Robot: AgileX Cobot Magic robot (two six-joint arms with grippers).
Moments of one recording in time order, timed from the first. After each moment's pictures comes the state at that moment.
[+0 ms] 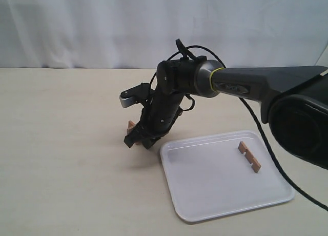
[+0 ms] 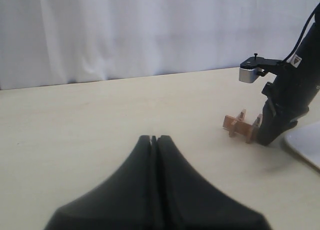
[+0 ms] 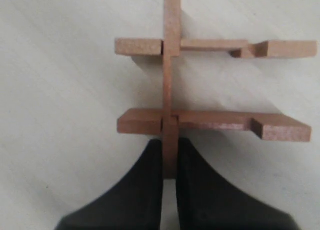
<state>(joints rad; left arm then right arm) -0.12 0.00 0.00 0.09 0.25 -0.08 0.53 2.36 -1.83 0.17 0.89 -0.27</state>
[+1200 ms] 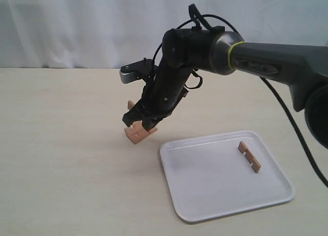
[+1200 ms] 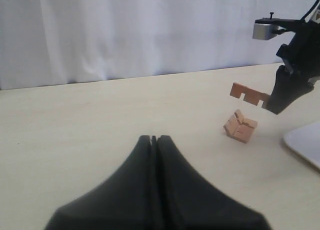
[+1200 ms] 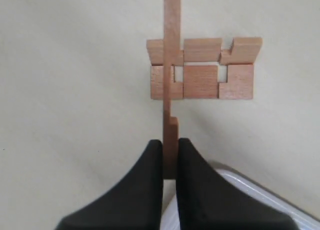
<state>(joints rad) -0.12 0.00 0.00 0.09 0.25 -0.08 0.53 2.22 -1.83 0.17 0.98 -0.22</state>
